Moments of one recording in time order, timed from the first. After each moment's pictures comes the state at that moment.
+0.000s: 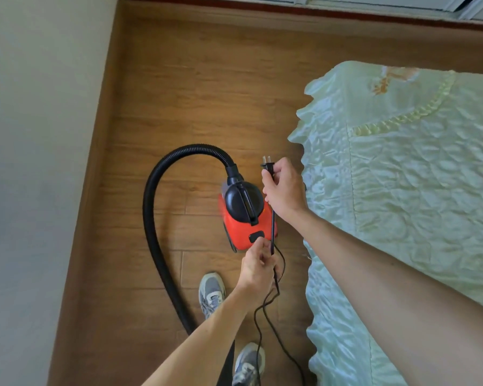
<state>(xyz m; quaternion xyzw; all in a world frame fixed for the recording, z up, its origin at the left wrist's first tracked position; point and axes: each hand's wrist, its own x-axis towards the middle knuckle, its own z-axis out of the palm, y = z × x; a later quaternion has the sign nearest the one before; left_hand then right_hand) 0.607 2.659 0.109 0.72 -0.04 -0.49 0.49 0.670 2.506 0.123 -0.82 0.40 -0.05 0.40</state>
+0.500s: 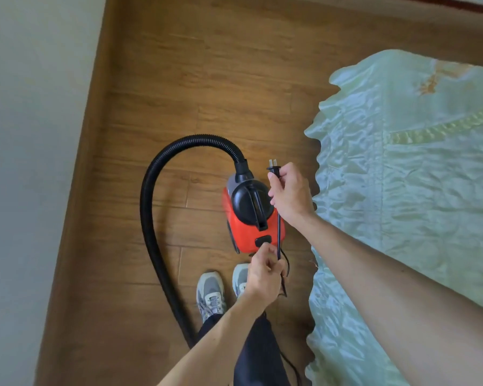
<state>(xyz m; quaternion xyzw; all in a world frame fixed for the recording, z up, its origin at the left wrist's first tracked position) 0.631 2.642 0.046 0.71 0.04 -0.49 0.50 0.710 2.495 0.060 -0.83 0.41 0.01 0.39</state>
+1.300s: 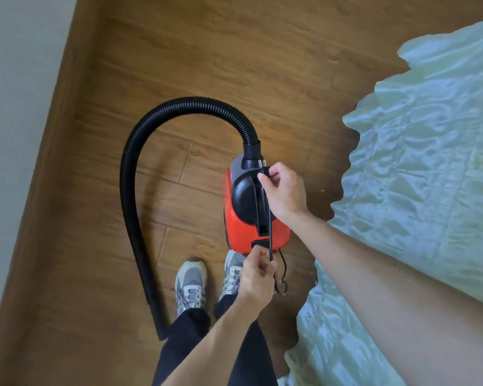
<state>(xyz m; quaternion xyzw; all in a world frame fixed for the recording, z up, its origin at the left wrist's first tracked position) 0.634 2.599 -0.049 0.68 0.21 -0.50 0.49 0.744 2.471 -0.065 -0.83 0.35 0.11 0.41</state>
